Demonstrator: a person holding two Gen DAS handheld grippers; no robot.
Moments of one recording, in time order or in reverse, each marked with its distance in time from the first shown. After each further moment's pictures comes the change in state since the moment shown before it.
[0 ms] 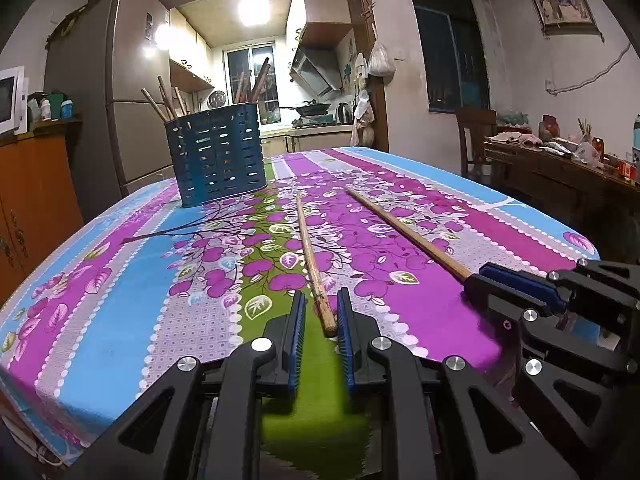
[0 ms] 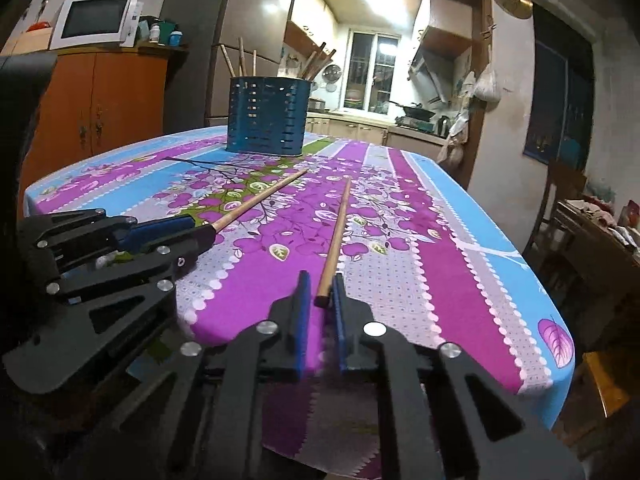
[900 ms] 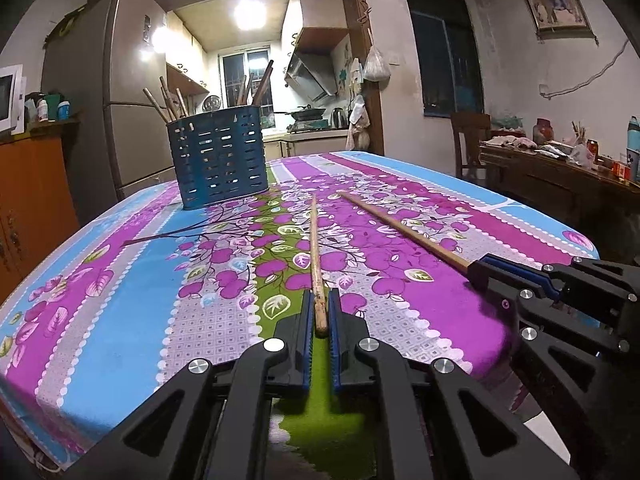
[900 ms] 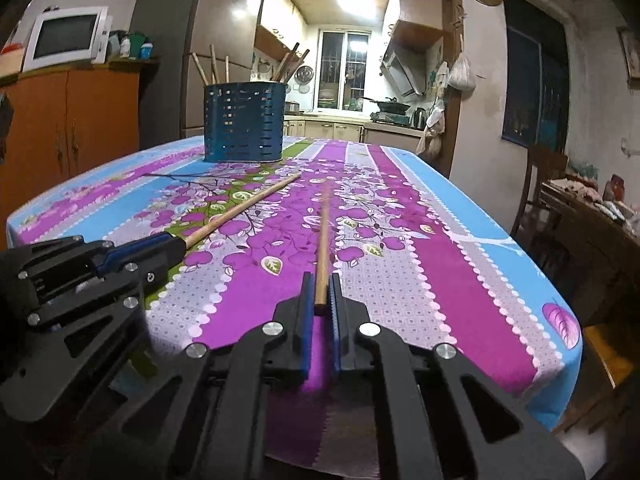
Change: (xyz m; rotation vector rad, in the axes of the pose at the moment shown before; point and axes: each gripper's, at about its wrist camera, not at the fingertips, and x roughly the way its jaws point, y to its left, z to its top) left arm 0.000 0.014 -0.003 0.010 -0.022 -0.027; right arm 0.007 0.004 0.006 0.090 -0.005 -0.059
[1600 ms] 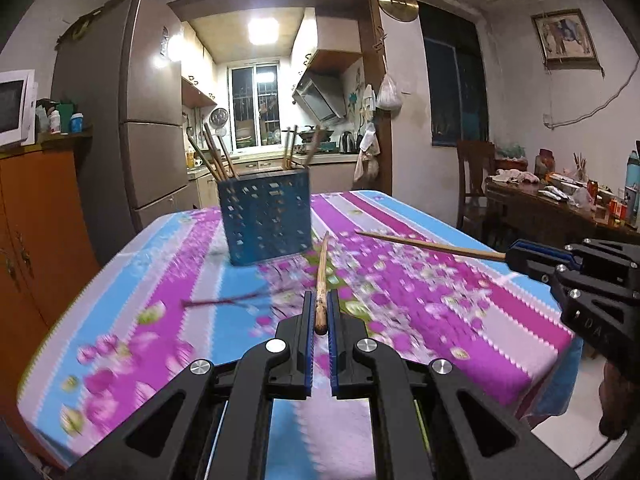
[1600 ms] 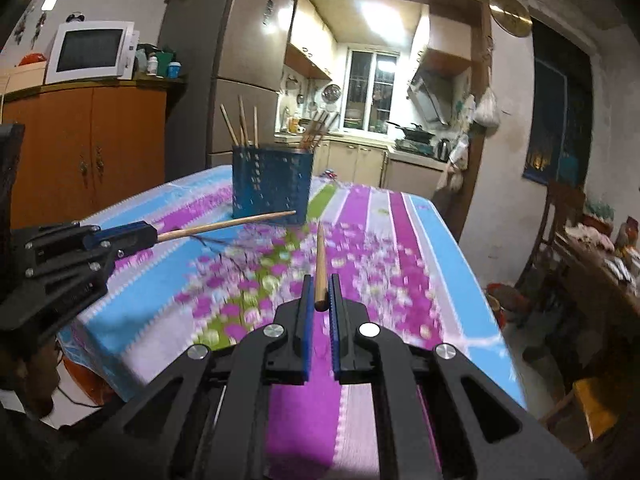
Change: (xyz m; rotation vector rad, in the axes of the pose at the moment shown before) left arm -0.047 0.087 0.083 -0.045 -0.052 -0.016; right arm -0.030 0.007 0.102 -0.089 -0.049 0.085
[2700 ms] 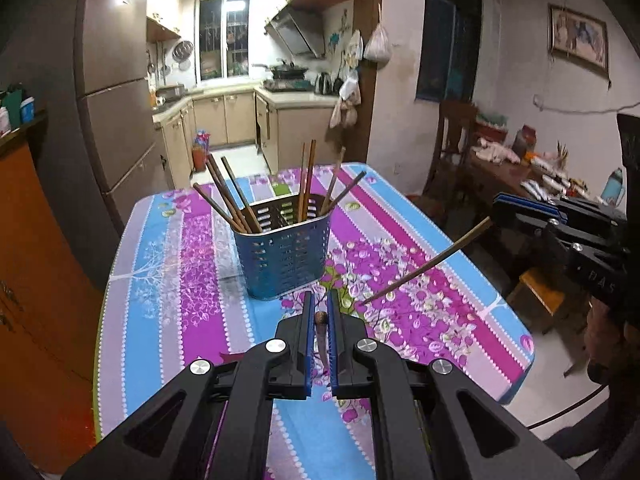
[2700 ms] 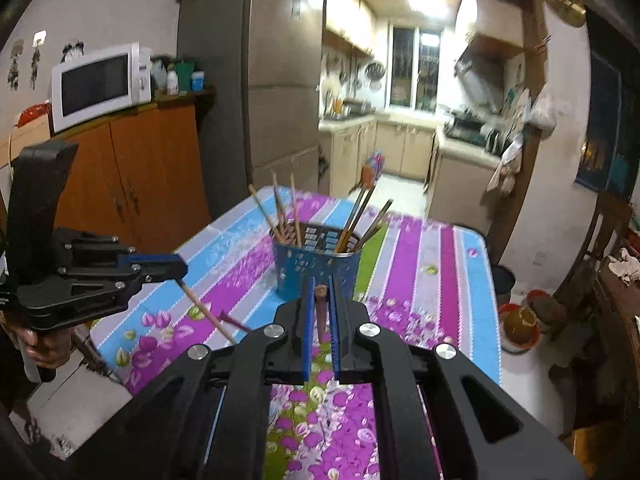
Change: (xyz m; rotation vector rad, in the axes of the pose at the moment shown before) left arm 0.044 0.095 0.171 -0.008 0.334 -0.175; right arm 0.042 -0.003 0.193 0.006 0.158 0.190
